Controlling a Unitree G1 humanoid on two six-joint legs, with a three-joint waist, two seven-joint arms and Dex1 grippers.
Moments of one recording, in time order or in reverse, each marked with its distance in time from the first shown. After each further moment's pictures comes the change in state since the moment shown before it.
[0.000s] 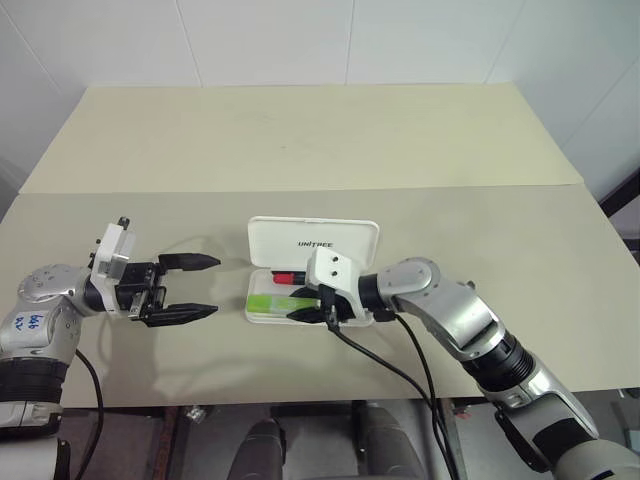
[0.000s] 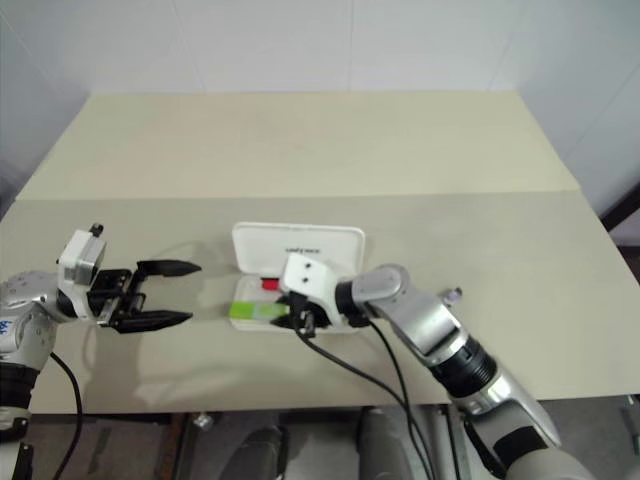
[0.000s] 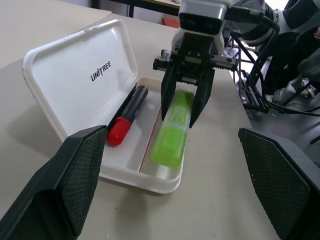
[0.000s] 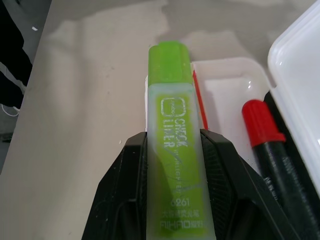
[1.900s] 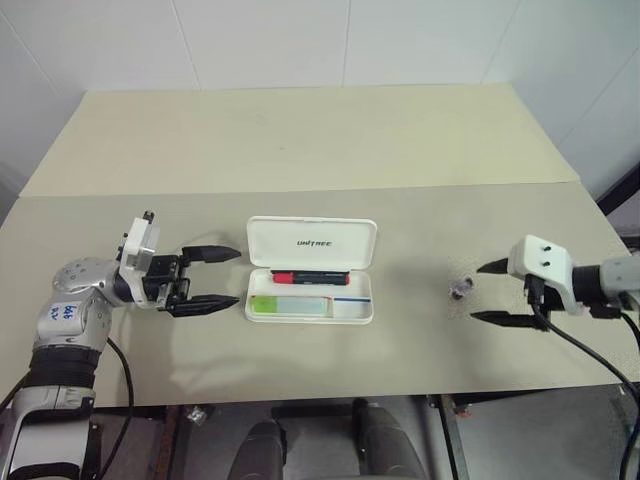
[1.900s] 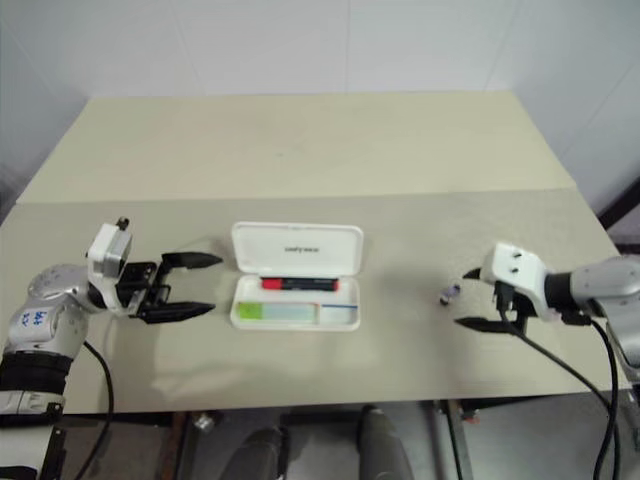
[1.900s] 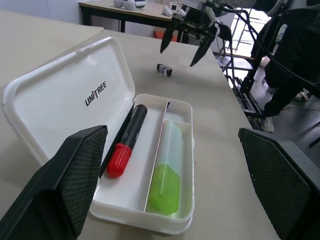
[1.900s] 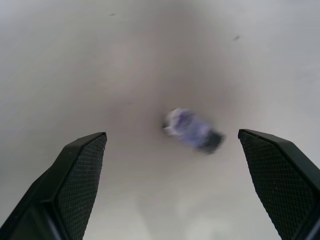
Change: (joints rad) left arm -0.075 -0.116 -0.019 0.039 0.056 -0.021 0.000; right arm 0.299 -0.661 -0.504 0.304 -0.023 -0.482 0.354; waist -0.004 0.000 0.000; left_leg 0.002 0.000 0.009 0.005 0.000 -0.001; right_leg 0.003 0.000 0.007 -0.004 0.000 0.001
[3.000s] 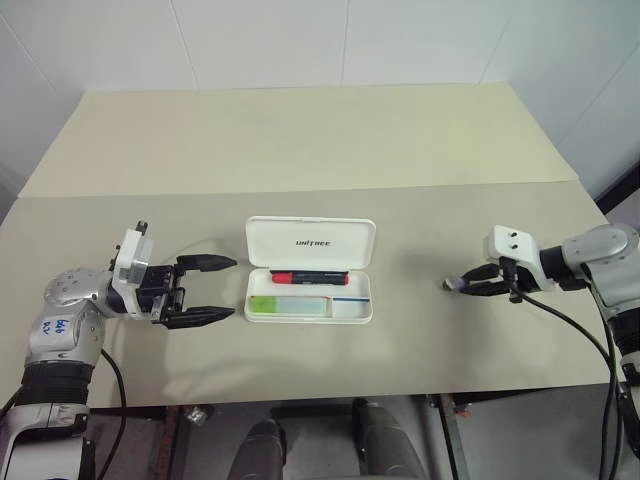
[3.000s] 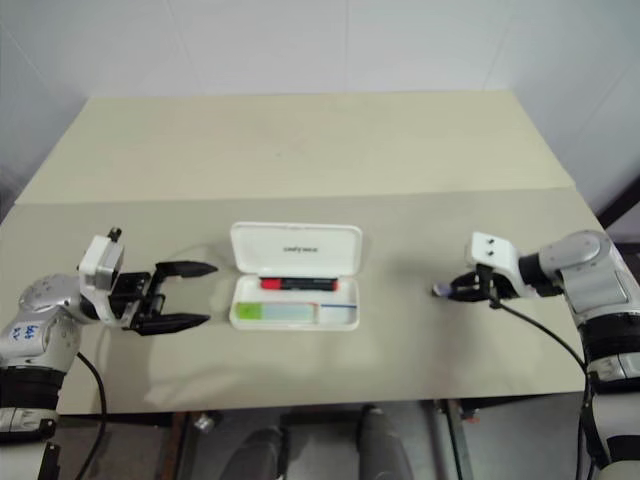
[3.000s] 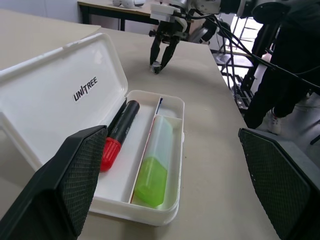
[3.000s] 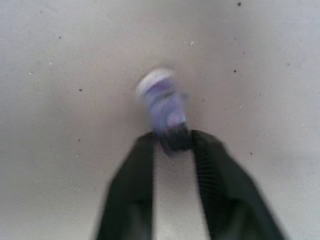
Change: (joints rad) left arm 0.076 0.001 0.059 -0.079 0.000 0.001 0.001; right arm -0.309 0.139 0.183 0.443 -0.182 -0.172 0.169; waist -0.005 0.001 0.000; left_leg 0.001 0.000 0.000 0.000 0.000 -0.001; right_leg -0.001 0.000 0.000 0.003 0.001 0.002
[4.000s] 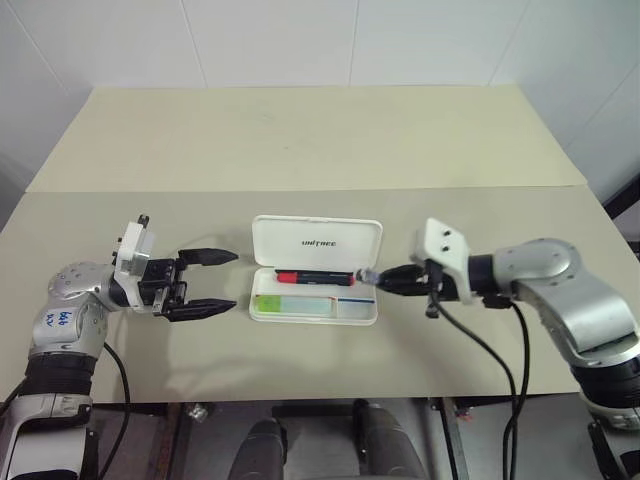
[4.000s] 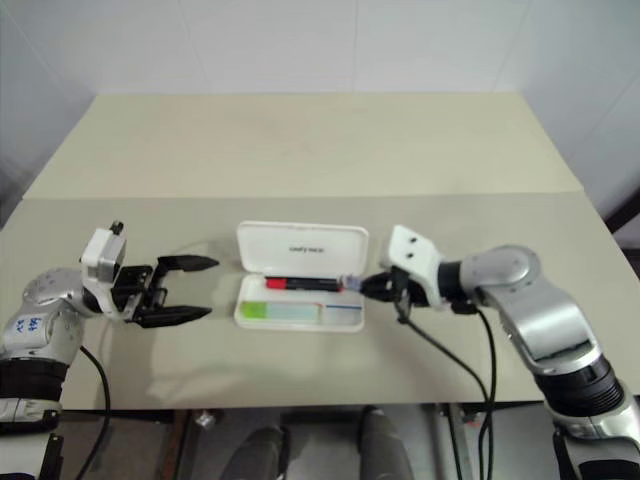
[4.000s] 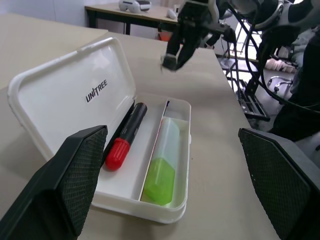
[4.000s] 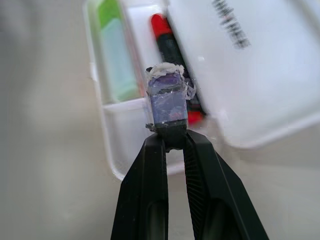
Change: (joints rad) left arm -0.048 0.015 -0.039 0.050 -0.008 -0.002 -0.001; right arm 0.160 0.174 0.022 -0.958 0.259 0.747 -0.399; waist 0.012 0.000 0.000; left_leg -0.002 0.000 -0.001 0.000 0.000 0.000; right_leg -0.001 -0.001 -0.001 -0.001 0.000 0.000
